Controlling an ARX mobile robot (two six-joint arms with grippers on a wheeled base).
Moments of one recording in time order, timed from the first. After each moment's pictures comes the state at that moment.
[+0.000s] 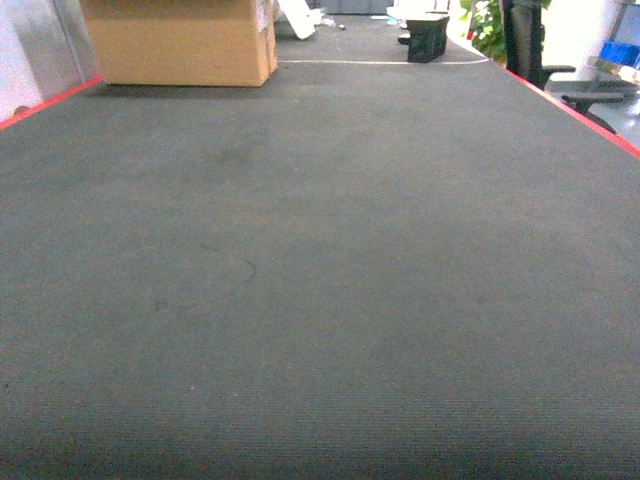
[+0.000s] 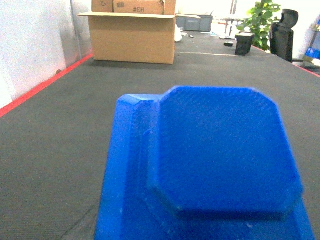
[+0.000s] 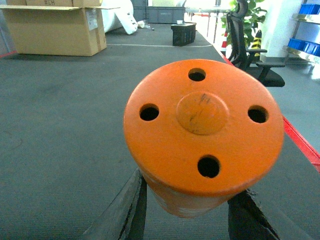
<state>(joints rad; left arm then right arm) 0.00 0.16 0.01 0.16 0.00 0.00 0.00 0.01 0.01 -0.01 0.00 0.01</state>
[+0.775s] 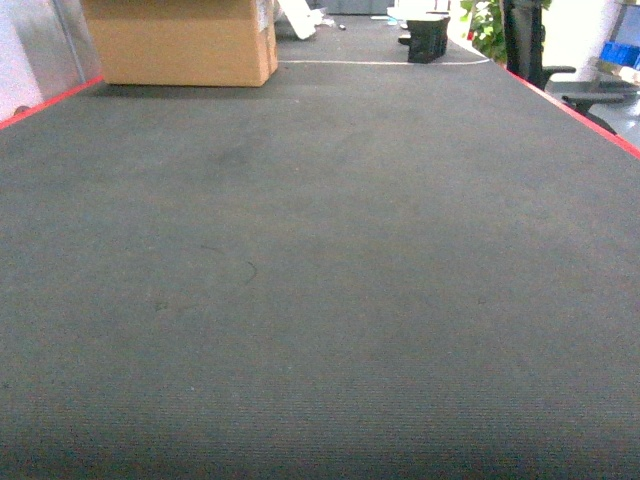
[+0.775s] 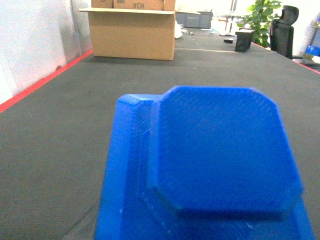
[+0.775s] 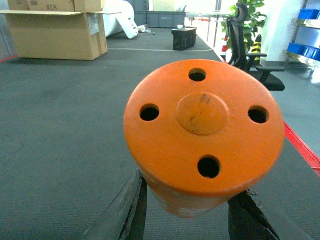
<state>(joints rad) 0.00 0.01 0.01 -0.01 0.00 0.00 0.00 0.00 0.01 -0.01 0.00 0.01</state>
